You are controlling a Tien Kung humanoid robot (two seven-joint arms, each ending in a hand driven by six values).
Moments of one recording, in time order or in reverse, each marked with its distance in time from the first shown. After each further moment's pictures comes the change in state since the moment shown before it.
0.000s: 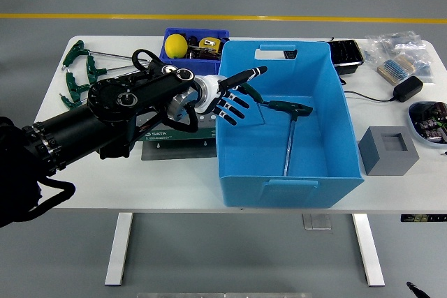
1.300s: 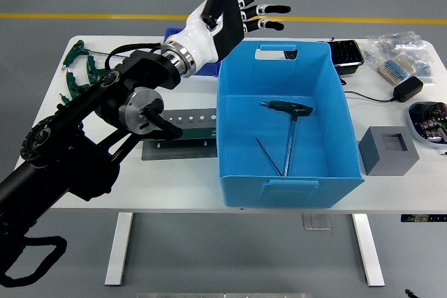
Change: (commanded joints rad) left arm 0.475 0.087 -0.668 -0.701 0.056 0.083 -0.541; right arm -0.023 0.018 -0.019 -0.008 0.045 0.001 0.010
